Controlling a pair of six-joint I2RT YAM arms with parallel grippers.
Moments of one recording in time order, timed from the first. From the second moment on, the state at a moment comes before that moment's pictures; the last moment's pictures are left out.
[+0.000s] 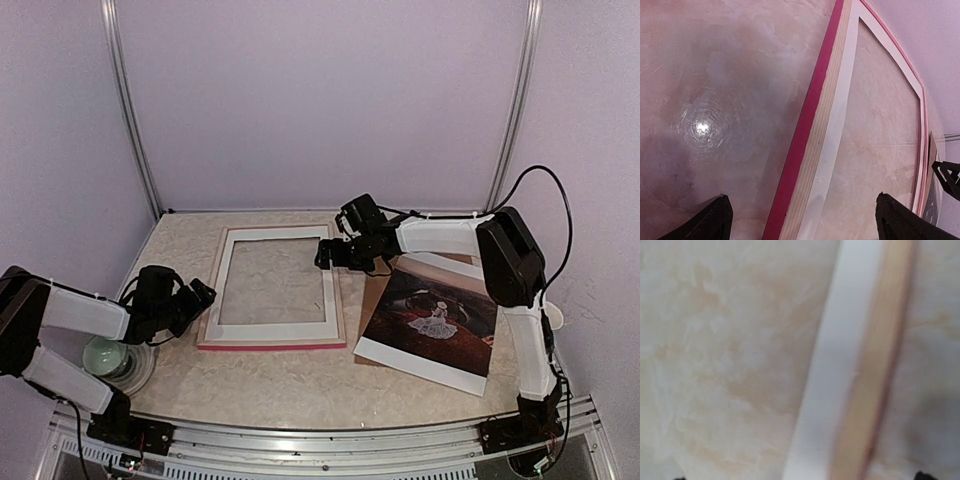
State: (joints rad) left arm -0.33 1.37 0.37 0.34 -0.06 -0.93; right arm 0.69 2.27 1.76 -0.32 -0.07 0.50
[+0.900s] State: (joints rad) left arm -0.39 1.37 0.40 0.27 -0.16 -0.88; right arm 0.64 2.49 2.08 -0.37 -0.01 0.39
